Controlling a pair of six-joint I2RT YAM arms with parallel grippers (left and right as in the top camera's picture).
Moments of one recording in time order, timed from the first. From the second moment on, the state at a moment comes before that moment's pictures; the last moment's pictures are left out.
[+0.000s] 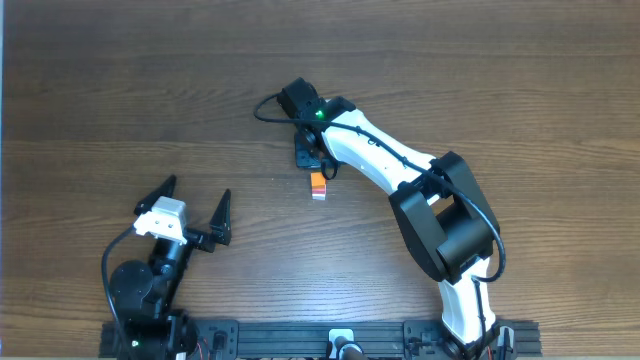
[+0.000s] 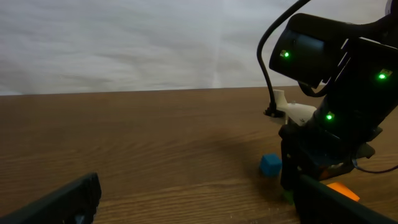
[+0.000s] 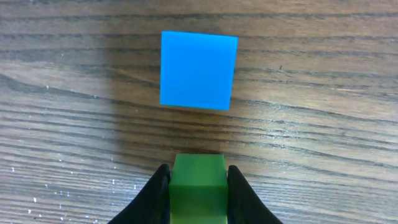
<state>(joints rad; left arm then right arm) -0.01 0.01 0.01 -0.05 0.27 -0.07 0.64 2.10 1.52 -0.80 0.06 0.56</state>
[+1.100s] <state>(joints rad) -0.01 0.01 0.01 -0.05 0.27 -0.07 0.64 2.10 1.70 -0.97 0.05 0.55</state>
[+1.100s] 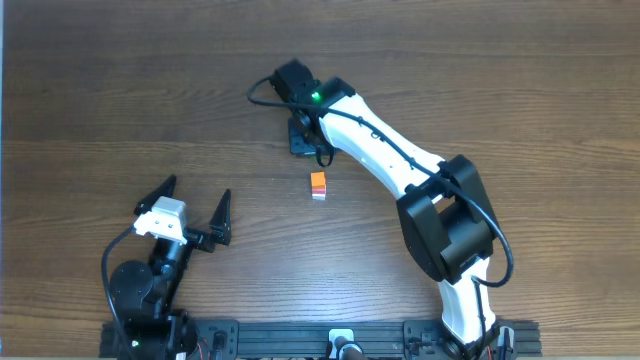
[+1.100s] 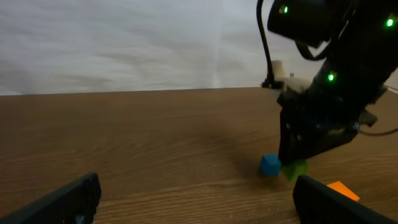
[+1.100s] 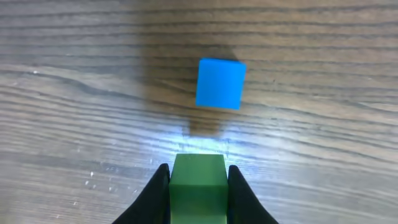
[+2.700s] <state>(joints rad) -0.01 0.01 0.01 -0.05 0.27 -0.07 0.76 1.81 1.45 -0.96 0.12 0.68</state>
